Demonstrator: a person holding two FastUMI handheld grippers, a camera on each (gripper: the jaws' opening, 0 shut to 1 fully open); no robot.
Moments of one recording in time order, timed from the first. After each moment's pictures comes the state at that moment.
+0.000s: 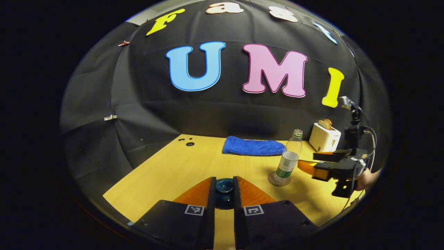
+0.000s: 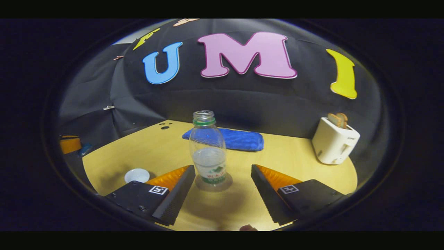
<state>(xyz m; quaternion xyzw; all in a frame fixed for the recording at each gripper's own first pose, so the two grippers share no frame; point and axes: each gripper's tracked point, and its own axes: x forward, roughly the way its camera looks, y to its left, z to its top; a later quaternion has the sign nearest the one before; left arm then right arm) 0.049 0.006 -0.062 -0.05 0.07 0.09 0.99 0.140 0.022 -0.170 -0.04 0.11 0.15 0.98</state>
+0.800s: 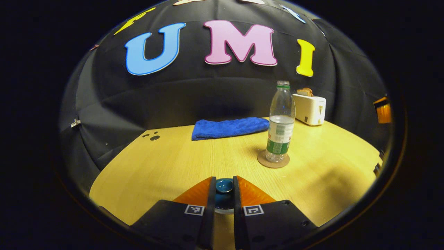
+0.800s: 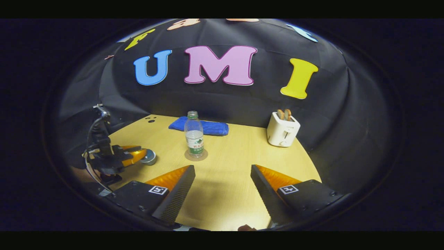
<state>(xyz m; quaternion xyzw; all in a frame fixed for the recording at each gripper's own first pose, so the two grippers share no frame) 0.146 -0.028 -0.174 0.04 0.10 -0.02 0.99 -0.017 -0.028 -0.138 -0.04 0.15 0.04 0.99</state>
